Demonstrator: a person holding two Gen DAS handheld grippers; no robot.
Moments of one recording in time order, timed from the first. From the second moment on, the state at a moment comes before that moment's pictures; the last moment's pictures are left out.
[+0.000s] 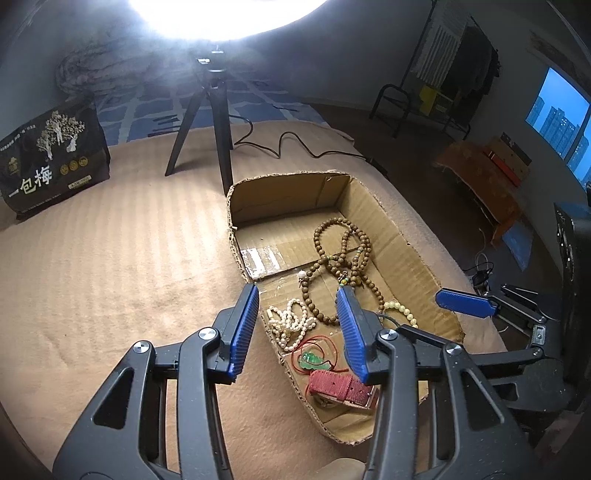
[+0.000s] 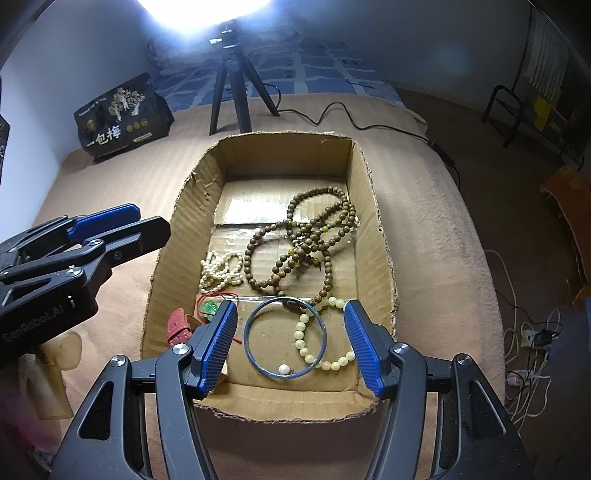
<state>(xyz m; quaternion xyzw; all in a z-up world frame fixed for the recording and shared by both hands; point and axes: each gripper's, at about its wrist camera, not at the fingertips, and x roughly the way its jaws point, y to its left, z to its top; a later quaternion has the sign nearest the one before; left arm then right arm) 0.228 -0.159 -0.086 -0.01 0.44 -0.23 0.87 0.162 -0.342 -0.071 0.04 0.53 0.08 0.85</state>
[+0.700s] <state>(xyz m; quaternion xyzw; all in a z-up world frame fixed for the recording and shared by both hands) 0.159 -0.125 -0.026 0.02 0.39 -0.23 0.89 0.108 -0.329 -0.009 0.01 0.45 0.06 0.89</state>
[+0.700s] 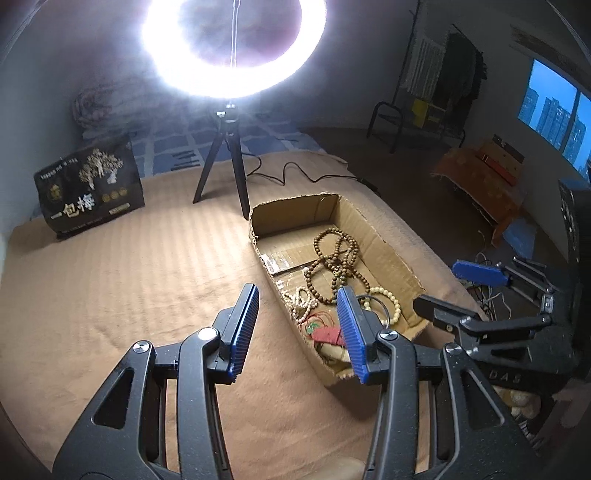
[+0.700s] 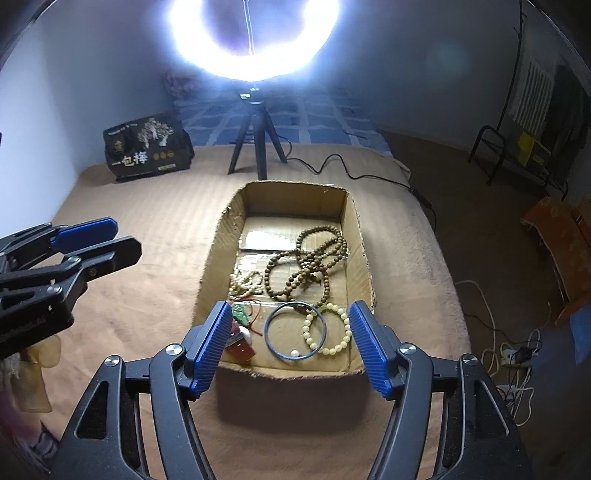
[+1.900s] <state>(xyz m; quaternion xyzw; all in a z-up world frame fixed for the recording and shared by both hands) 0.057 -0.108 0.005 0.11 0.32 -0.19 0.92 0.045 -0.329 0.031 0.01 0.35 0.03 0.93</state>
